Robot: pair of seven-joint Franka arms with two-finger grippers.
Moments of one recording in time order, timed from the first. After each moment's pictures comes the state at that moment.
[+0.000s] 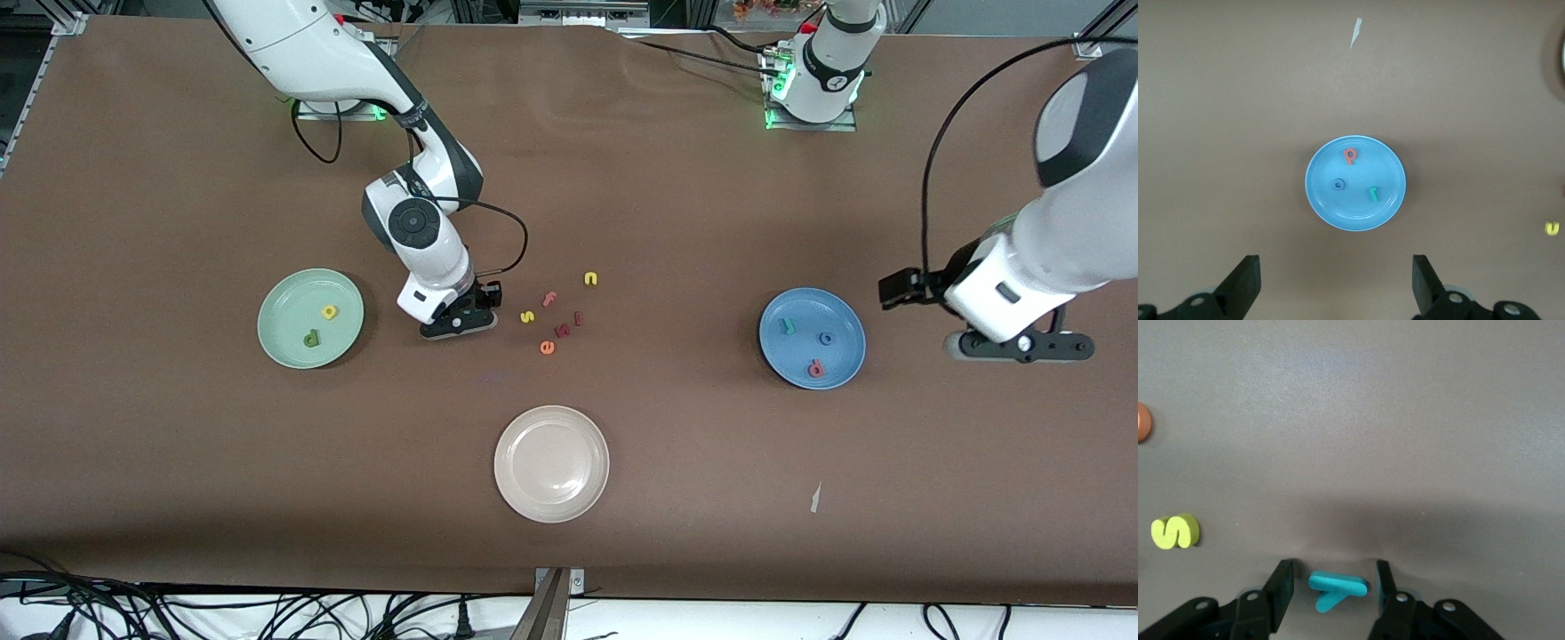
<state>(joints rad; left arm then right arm) 0.36 0.38 -0.63 -1.29 0.23 1.48 -0.17 0.46 0.59 0.11 -1.97 -0.08 2.61 0.41</state>
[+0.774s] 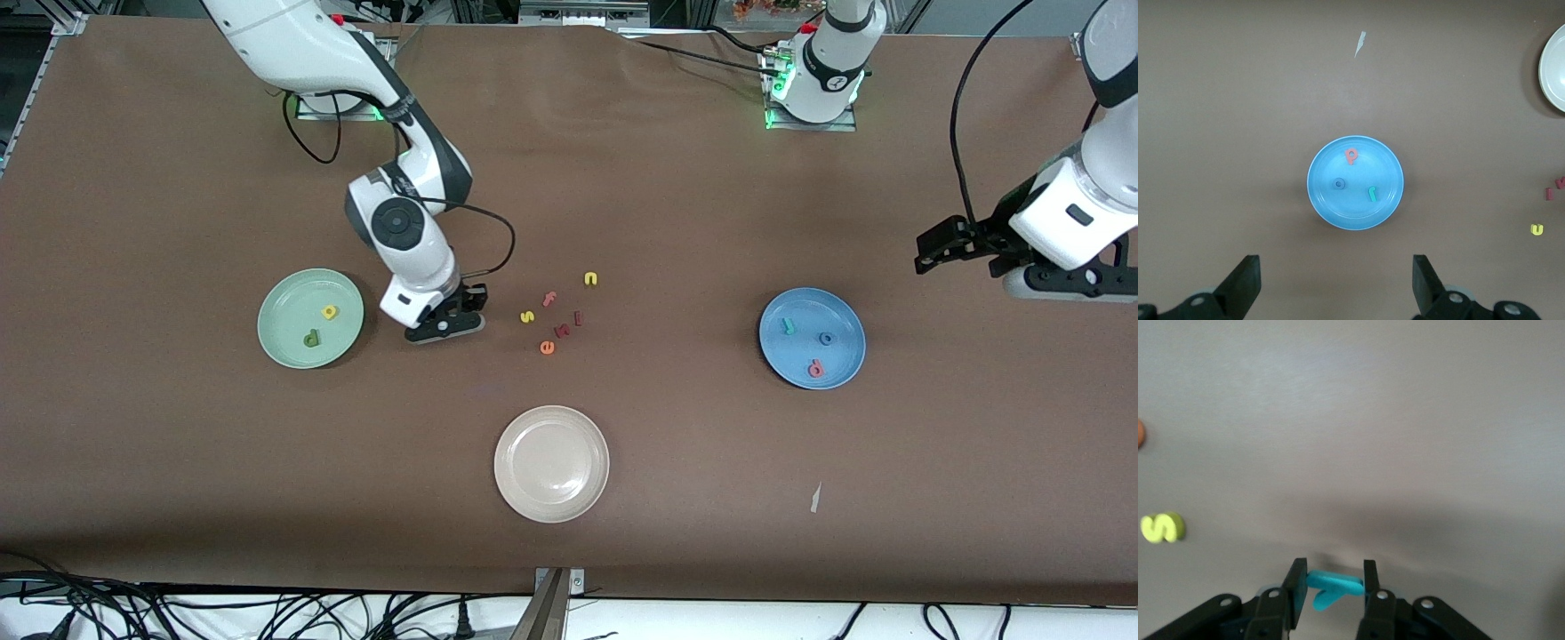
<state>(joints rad) 0.02 0.05 -0.08 -1.64 -0.03 1.69 -0.06 0.42 0.49 0.08 -1.96 -0.09 2.47 0.29</state>
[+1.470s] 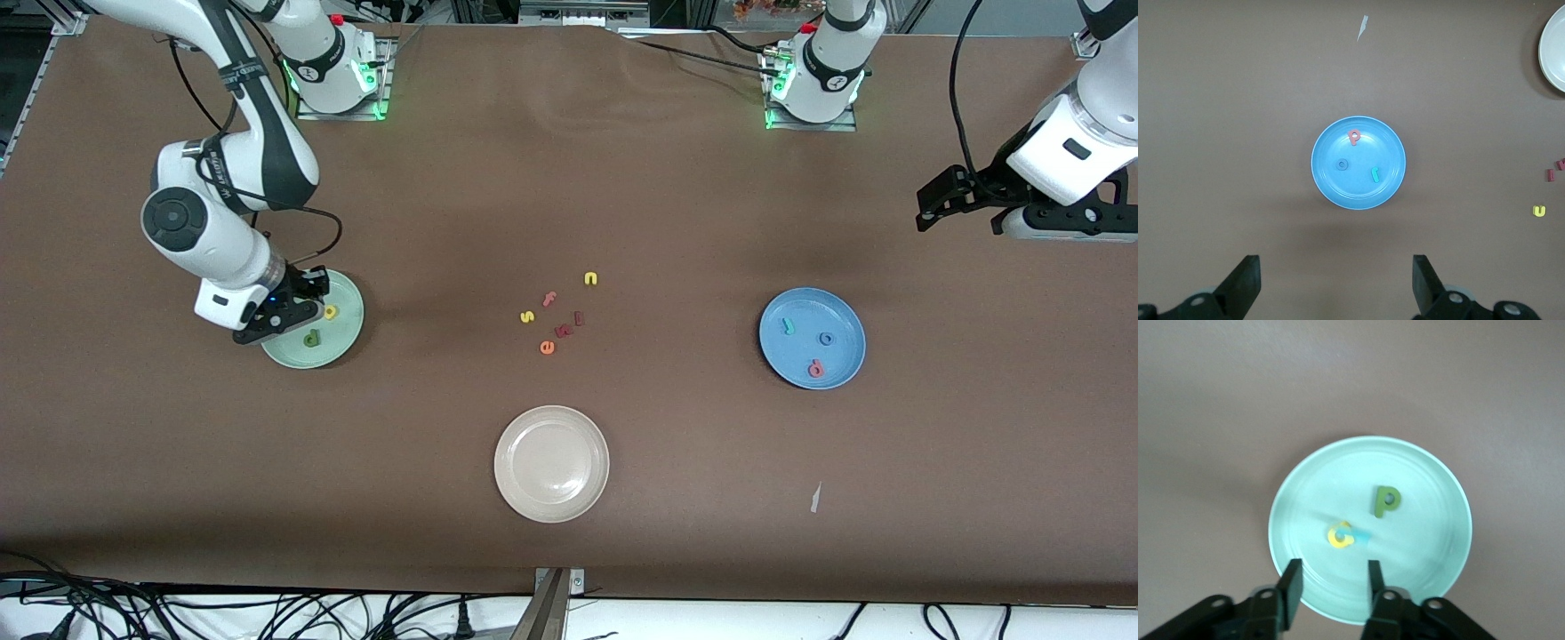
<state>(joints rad) -0.05 -0.07 -0.02 -1.75 -0.03 1.68 -0.06 0.07 0.24 0.08 -2.12 -0.09 2.28 -0.22</state>
